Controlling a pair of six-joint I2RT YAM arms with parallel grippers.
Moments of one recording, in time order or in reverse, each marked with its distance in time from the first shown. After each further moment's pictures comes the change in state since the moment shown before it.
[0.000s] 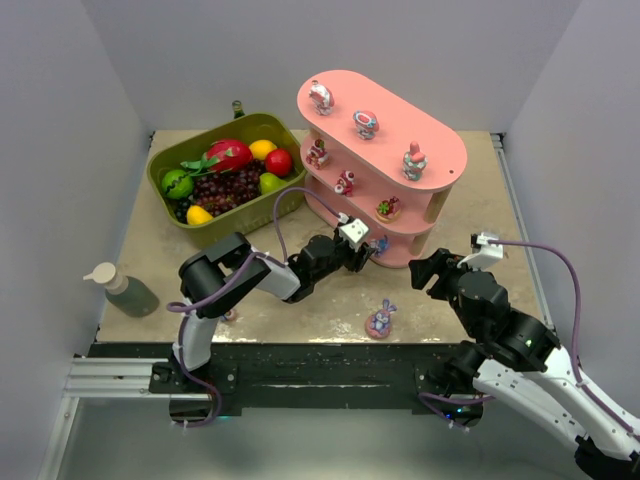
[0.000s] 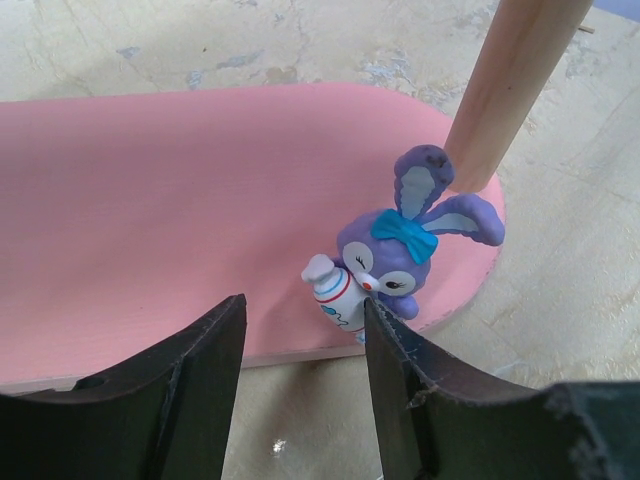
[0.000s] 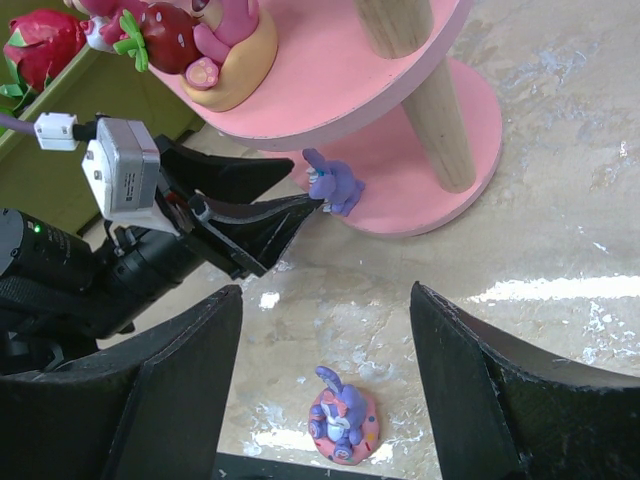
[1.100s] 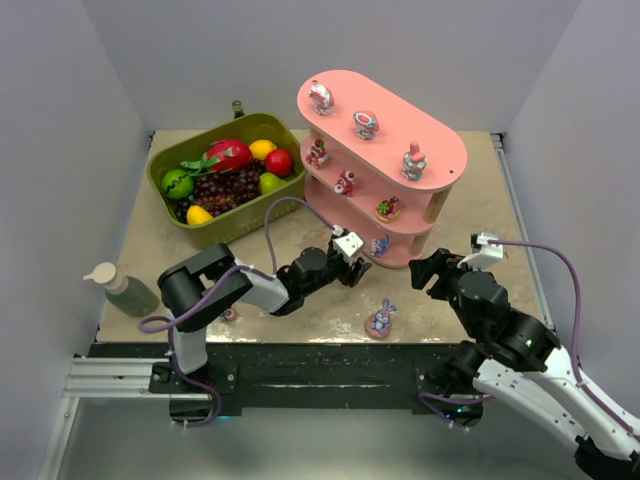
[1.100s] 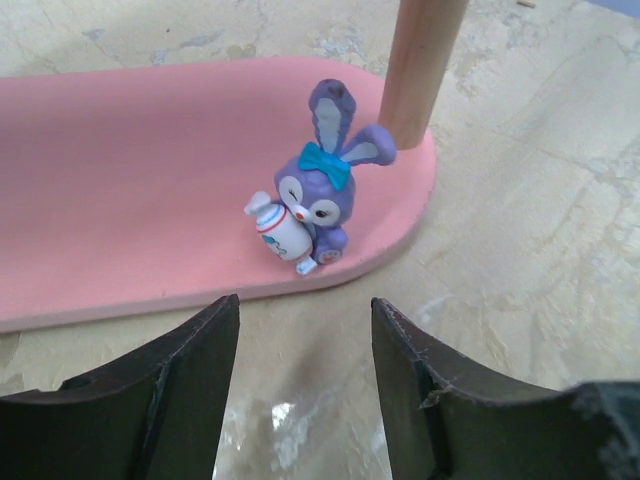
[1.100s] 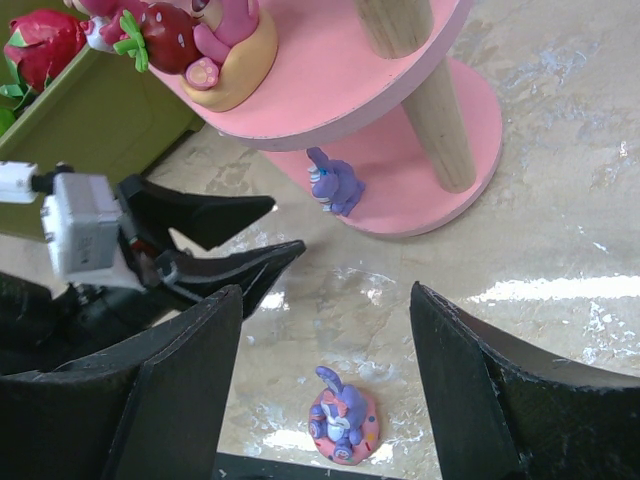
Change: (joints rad) left arm -0.054 -0.121 -0.126 -0.015 -0.004 -0.006; right arm 0.000 0.000 0.000 0.000 0.000 0.000
